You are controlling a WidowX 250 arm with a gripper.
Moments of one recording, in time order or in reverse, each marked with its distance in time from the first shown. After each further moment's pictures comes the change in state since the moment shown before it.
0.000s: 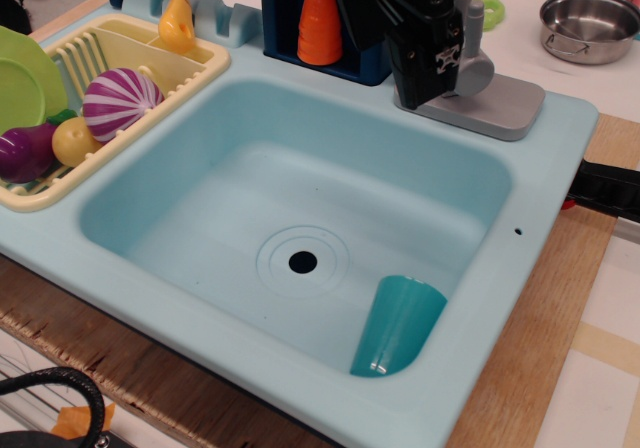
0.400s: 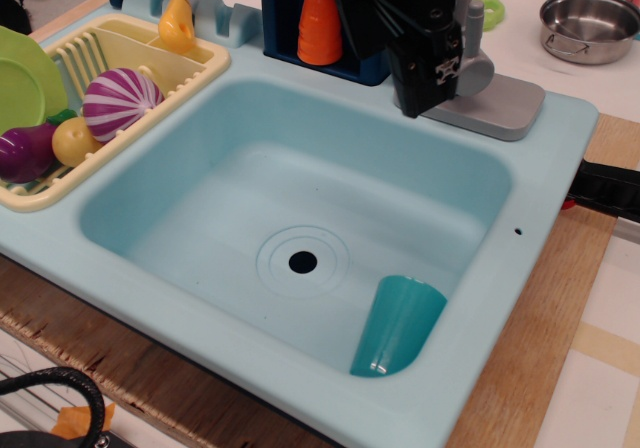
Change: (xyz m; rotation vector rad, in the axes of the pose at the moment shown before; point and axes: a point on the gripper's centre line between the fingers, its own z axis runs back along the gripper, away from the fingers) arm 0.002 0.002 -0.006 0.018 -0.030 0.001
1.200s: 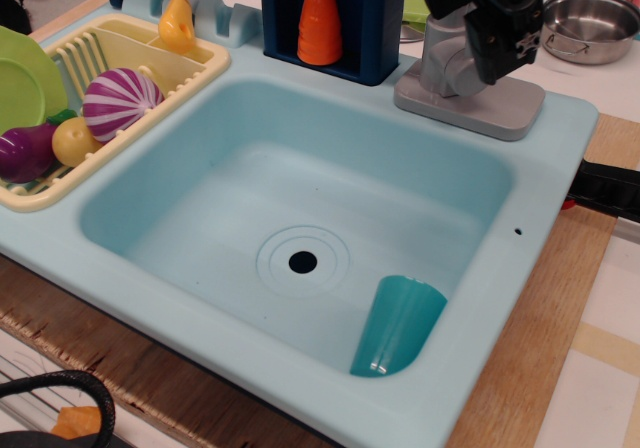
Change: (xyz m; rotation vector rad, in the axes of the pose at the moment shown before) arm 0.041 -0.007 0.000 0.049 -0.126 -0.078
